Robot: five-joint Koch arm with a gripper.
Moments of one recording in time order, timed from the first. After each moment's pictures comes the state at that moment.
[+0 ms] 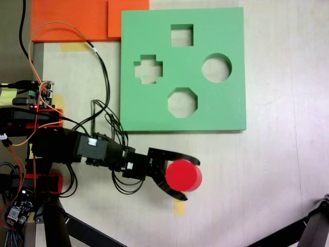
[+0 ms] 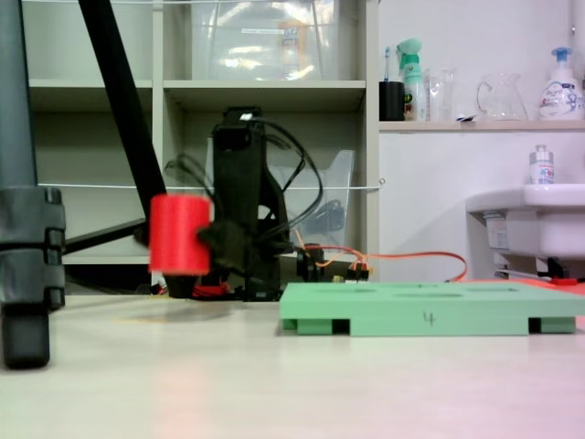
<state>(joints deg) 7.3 64.5 144.9 -90.2 88.5</state>
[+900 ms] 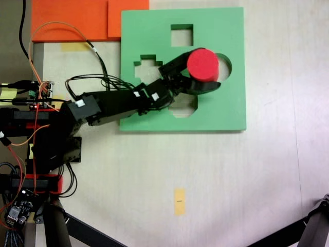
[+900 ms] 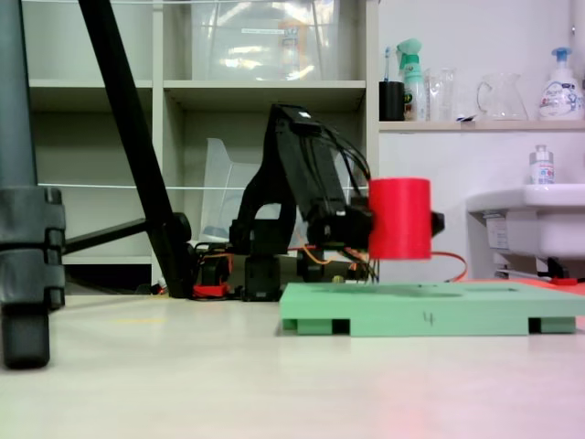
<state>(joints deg) -30.1 59.8 115.1 -59.4 86.7</state>
